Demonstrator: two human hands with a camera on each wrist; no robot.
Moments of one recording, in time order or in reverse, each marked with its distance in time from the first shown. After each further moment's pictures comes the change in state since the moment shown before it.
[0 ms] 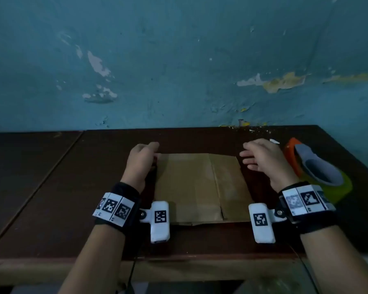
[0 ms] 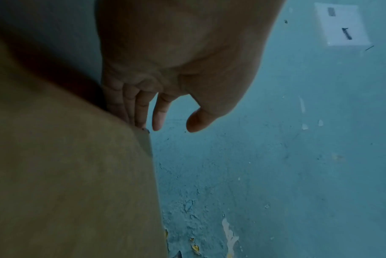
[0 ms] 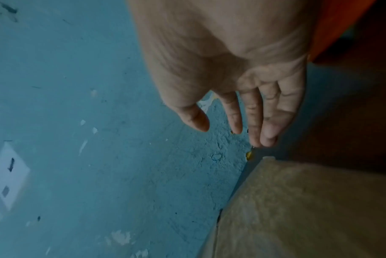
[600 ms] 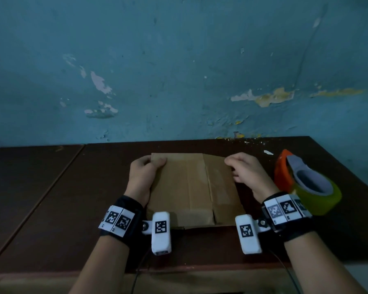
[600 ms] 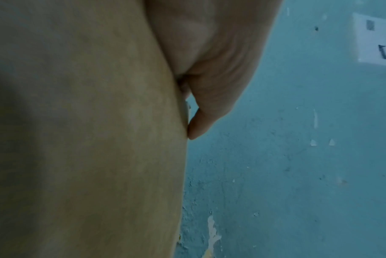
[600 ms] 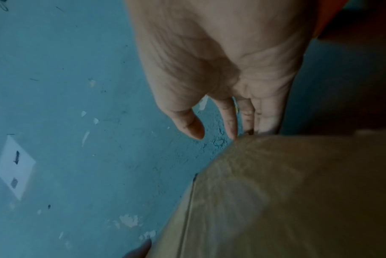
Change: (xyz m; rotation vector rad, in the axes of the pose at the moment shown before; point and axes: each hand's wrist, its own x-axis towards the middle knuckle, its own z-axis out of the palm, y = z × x) left_hand -0.015 0.005 0.005 -0.088 -0.083 0.071; right_hand -0.004 -0.004 0.018 -0.005 -0.113 -0.009
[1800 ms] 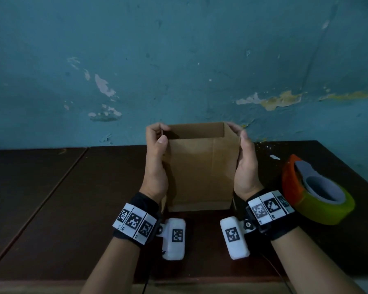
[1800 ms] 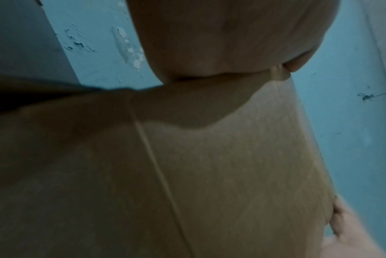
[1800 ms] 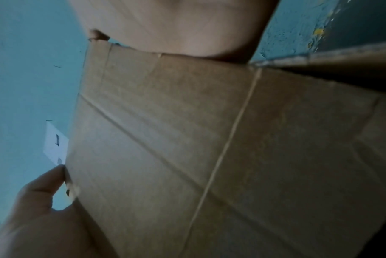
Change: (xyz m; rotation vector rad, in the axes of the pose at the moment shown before) left_hand -0.005 0.021 0.028 -0.186 -0.158 0.736; right_hand -0.011 -0.035 0.041 0.726 -0.135 -0.547
